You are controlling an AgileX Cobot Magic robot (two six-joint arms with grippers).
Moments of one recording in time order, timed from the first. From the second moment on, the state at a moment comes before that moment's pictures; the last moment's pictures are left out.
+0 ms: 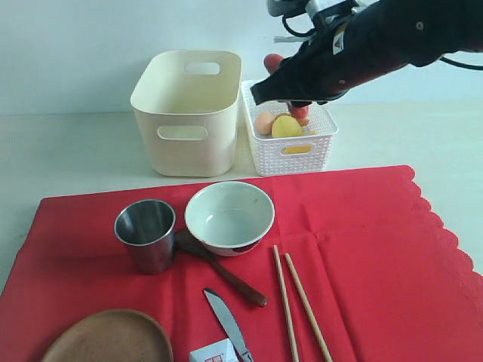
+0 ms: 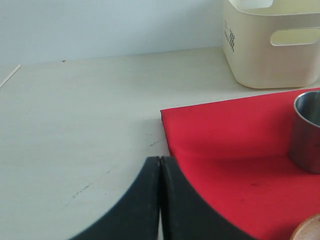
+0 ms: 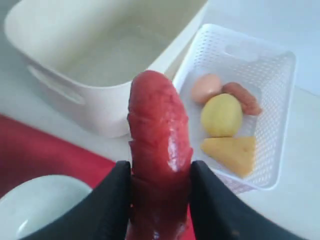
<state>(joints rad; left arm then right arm) 0.04 0.01 0.00 -0.17 0.37 0.26 0.49 1.68 -1.24 -0.17 0.36 0.14</state>
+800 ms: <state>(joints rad) 0.04 0.01 0.00 -0.17 0.37 0.26 0.36 2.25 -1.78 -0.17 0.40 0.03</state>
